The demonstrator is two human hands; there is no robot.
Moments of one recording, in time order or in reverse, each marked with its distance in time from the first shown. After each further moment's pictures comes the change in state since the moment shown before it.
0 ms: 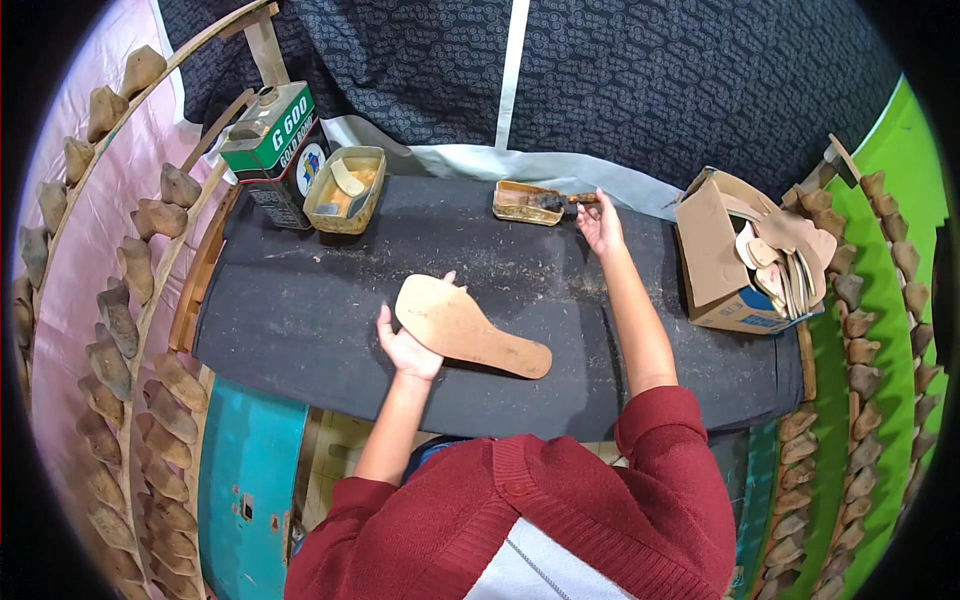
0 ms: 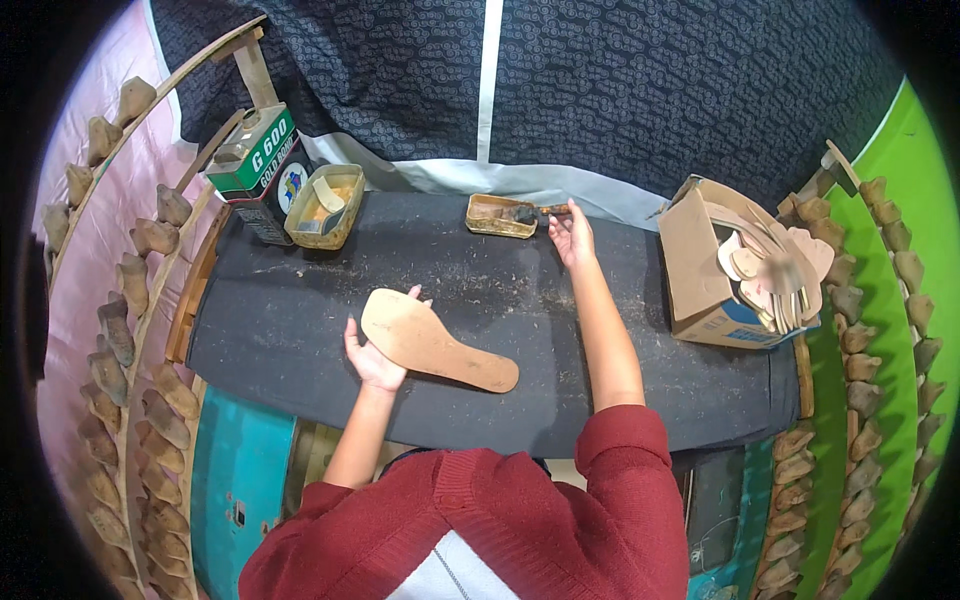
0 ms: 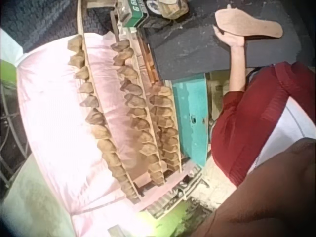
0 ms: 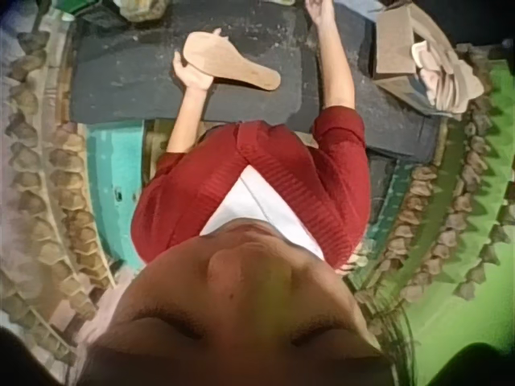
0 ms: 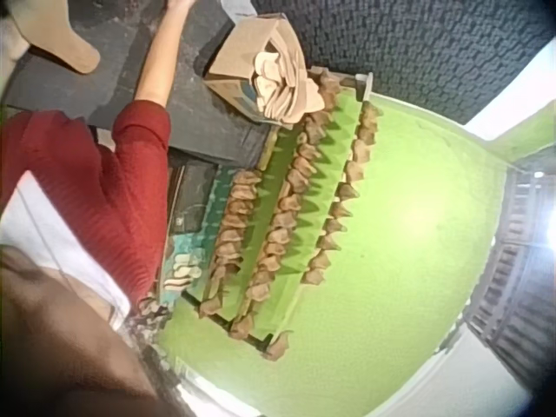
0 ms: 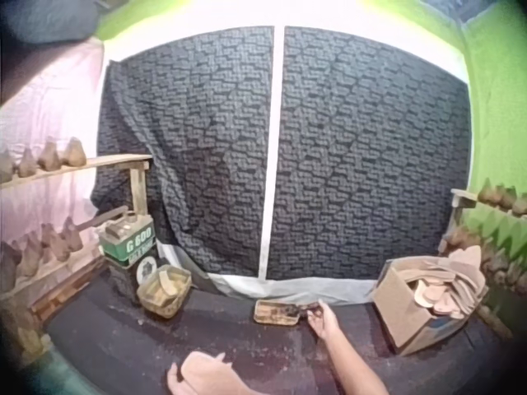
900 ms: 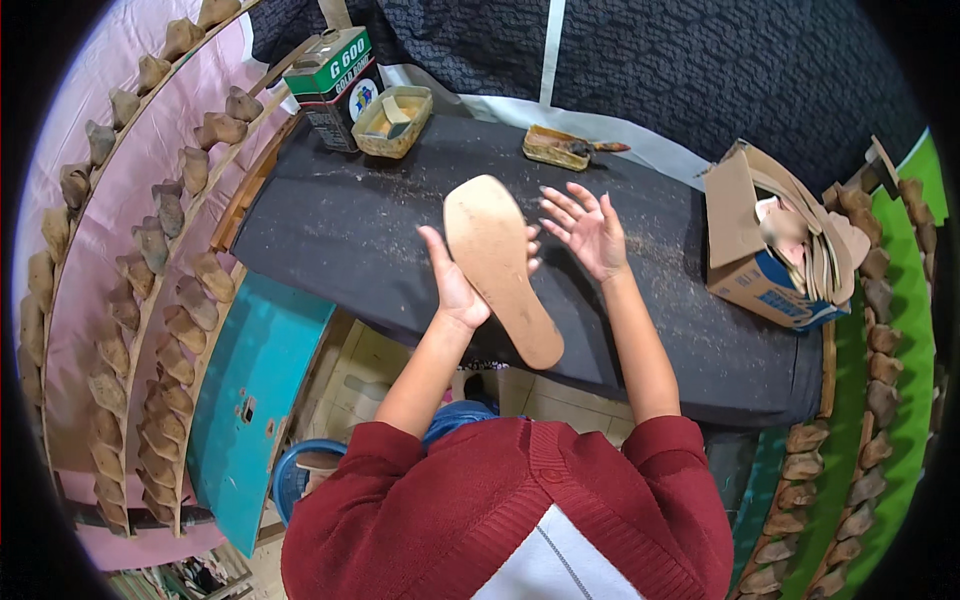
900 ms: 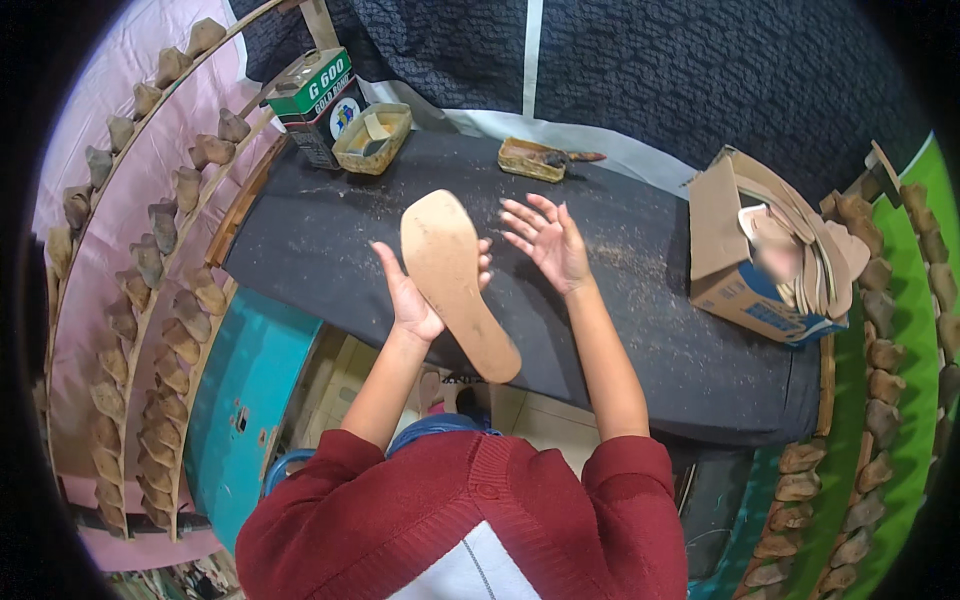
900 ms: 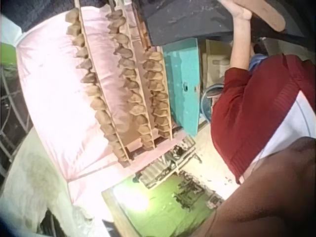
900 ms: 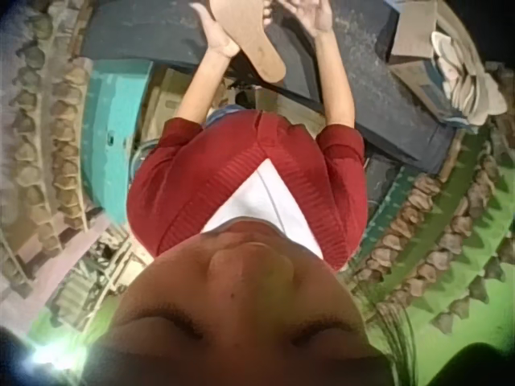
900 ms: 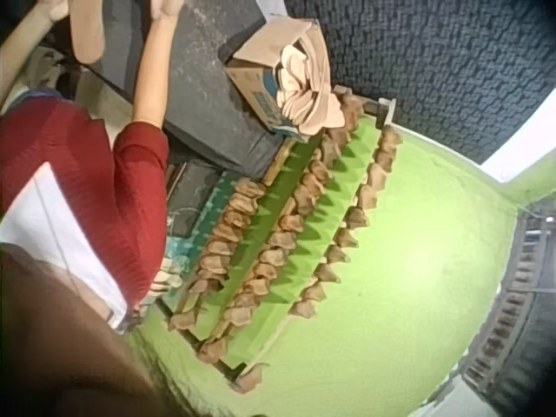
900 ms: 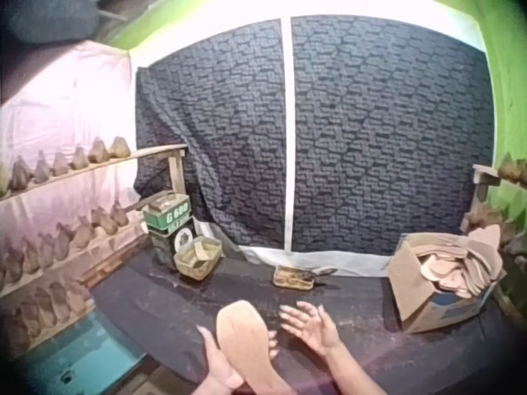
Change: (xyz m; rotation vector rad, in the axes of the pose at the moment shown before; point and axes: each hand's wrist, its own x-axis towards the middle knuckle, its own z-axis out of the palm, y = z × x) left_hand -0.050 -0.080 0.076 0.282 0.070 -0.053; right_hand -0.188 0.022 0.017 0.124 -0.839 0.156
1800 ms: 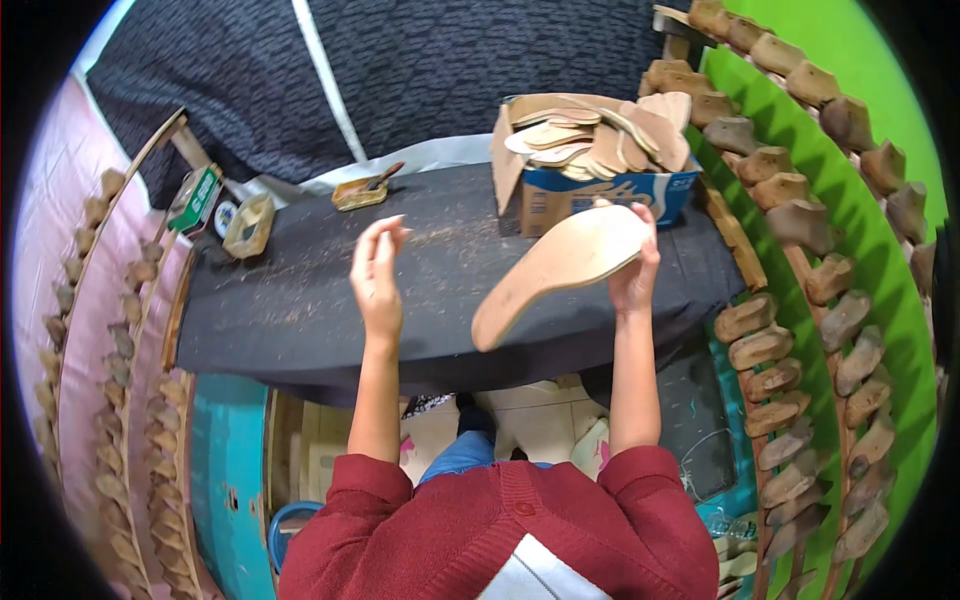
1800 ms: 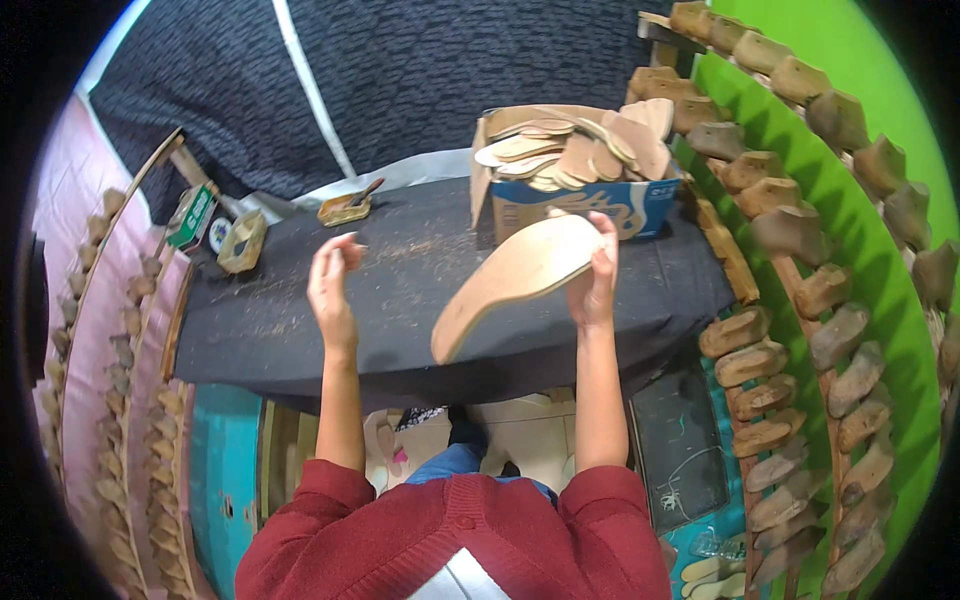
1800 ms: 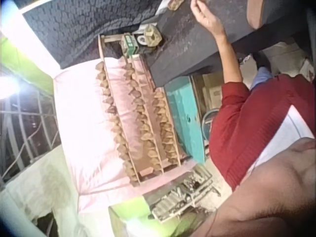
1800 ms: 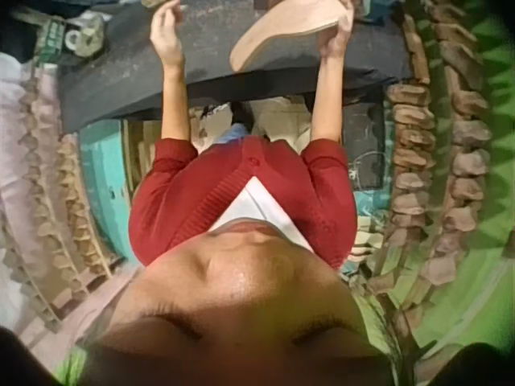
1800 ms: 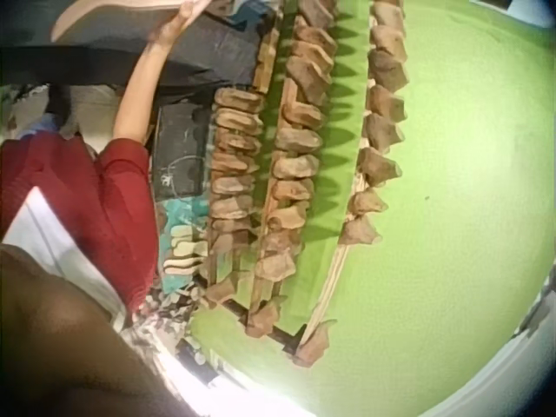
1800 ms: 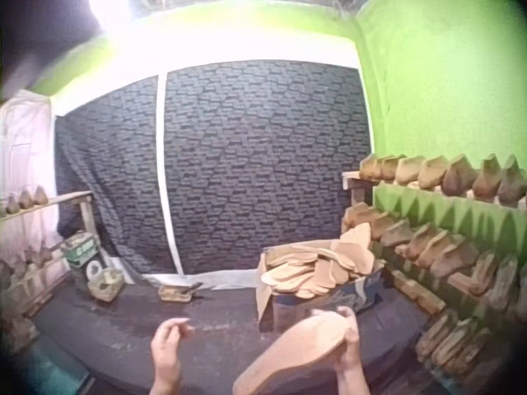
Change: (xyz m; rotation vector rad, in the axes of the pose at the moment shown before) left_hand -0.021 -0.169 0.155 1.144 -0.108 0.764; right_hand -0.298 -0.201 0.008 -0.382 0.425 -0.867
